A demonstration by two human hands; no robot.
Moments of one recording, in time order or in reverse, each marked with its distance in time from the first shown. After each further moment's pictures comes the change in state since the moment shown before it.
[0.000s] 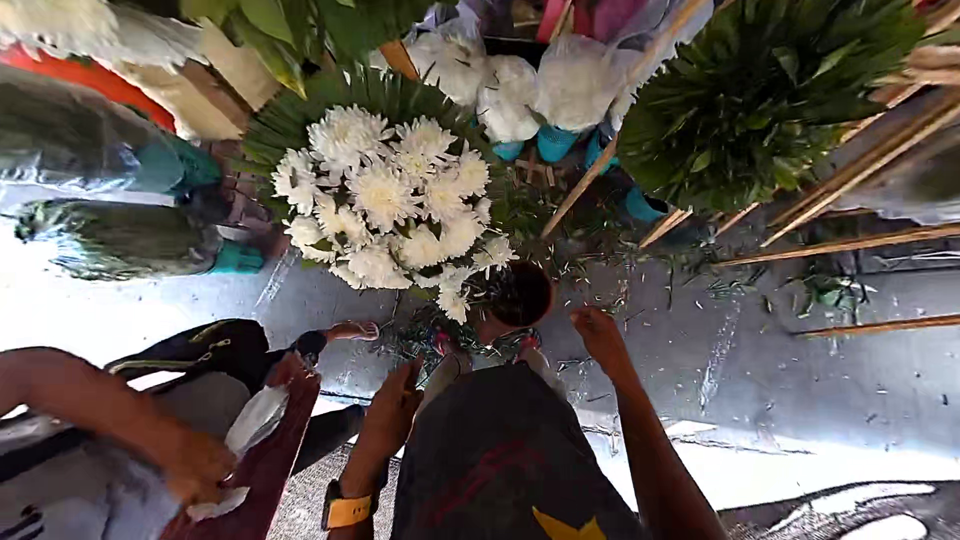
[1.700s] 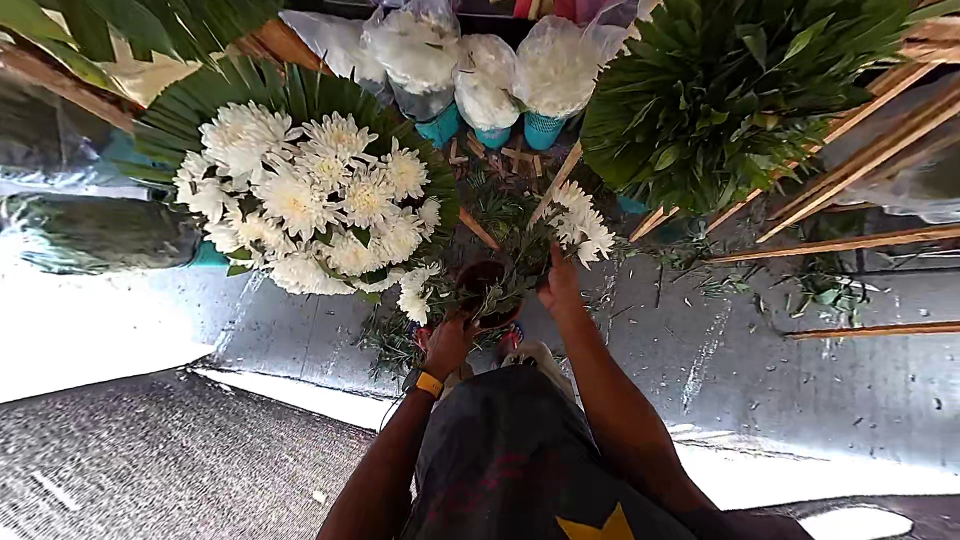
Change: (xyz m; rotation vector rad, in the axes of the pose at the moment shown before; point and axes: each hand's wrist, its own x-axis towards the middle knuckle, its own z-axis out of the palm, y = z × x) left_hand 0.153 0.116 0.149 0.211 -0.042 0.077; right_hand 0.122 -0.041 -0.016 1.101 0.169 0.245
